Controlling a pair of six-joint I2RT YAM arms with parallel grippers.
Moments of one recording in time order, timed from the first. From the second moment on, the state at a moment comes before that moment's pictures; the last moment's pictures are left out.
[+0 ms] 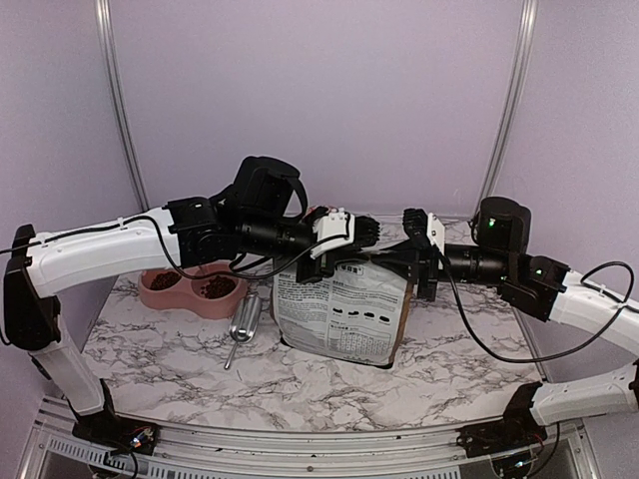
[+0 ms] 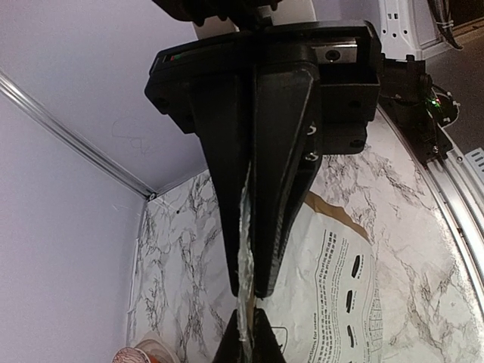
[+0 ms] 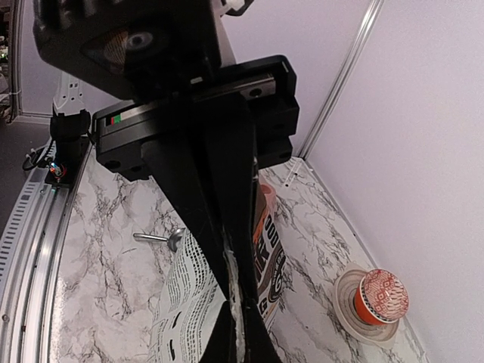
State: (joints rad) left arm -1.04 1.68 1.55 -0.29 0.30 0.74; right arm 0.75 1.02 0.85 -0.01 -0.53 -0.42
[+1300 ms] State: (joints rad) left arm -0.98 1.68 1.56 -0.28 0.44 0.65; right arm 0.75 0.99 0.84 0.00 -0.47 -0.45
